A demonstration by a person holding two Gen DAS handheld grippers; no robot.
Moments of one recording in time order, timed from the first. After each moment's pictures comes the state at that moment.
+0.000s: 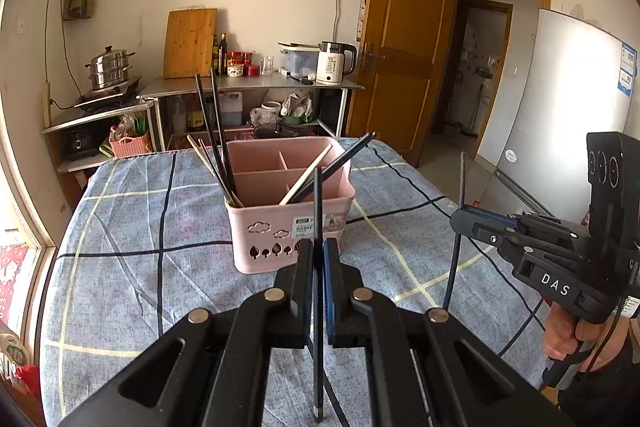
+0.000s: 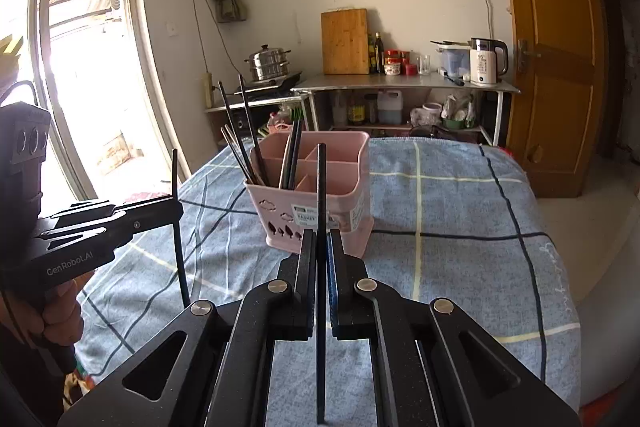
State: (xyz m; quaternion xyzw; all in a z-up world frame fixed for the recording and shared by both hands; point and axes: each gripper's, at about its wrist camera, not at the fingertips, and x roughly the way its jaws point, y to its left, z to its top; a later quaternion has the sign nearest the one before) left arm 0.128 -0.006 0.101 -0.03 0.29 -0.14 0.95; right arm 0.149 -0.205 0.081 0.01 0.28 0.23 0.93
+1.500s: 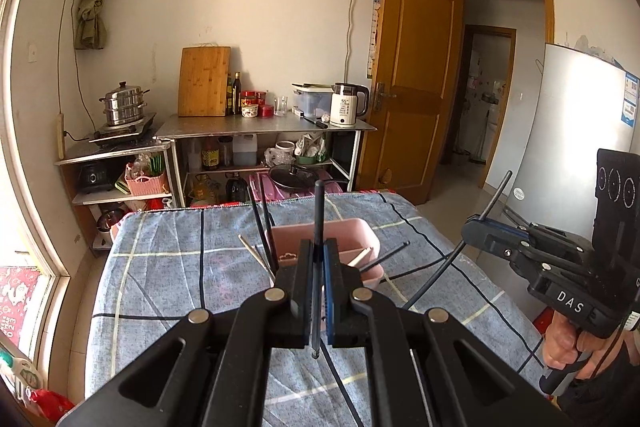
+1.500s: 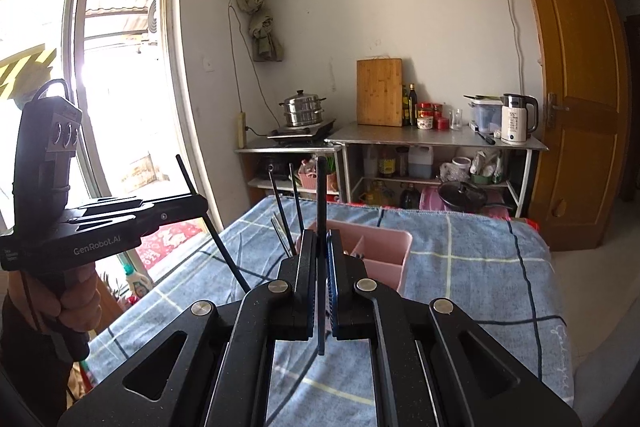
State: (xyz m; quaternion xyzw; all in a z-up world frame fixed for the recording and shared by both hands) left arm 0.149 0.034 0.176 -0.03 0.24 -0.12 0.96; right arm 0.166 -0.173 0.151 0.01 0.20 0.29 0.94
